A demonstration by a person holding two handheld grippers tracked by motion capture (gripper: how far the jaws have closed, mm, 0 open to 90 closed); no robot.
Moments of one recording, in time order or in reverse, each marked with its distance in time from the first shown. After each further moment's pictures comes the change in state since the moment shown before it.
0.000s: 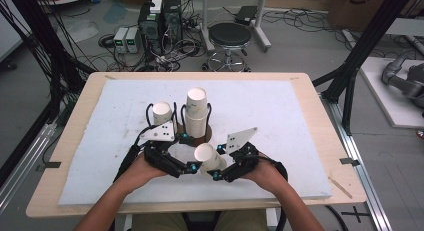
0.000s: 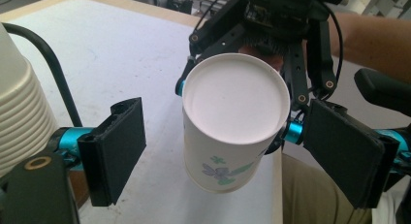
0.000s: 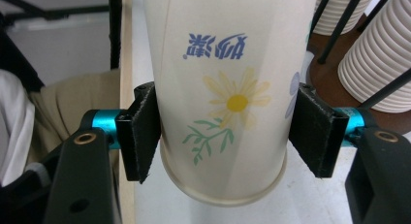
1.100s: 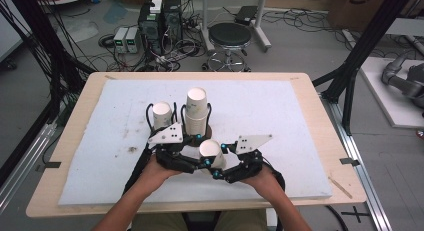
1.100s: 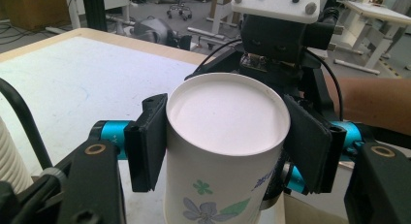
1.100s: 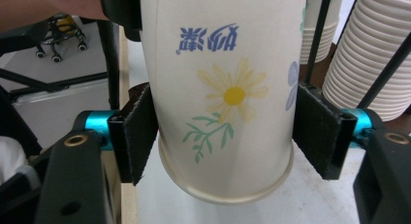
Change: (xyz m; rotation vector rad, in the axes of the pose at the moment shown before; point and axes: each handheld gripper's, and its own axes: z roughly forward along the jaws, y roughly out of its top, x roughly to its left) left arm -0.008 0.003 0.024 -0.148 -0.001 0.013; right arm 0.007 -0.027 -0.001 -0.257 -0.046 0.131
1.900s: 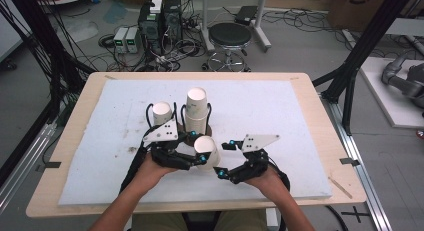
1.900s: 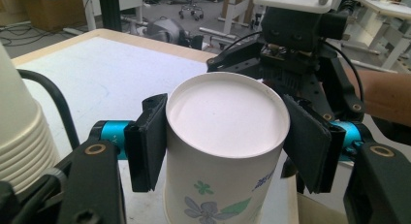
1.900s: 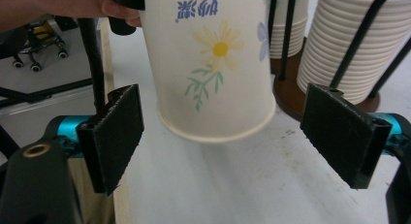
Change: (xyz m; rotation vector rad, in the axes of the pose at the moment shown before) left arm 0.004 0.001 -0.008 -0.001 0.047 0.005; right arm 0.000 -0.002 -0.011 -0.004 -0.071 0.051
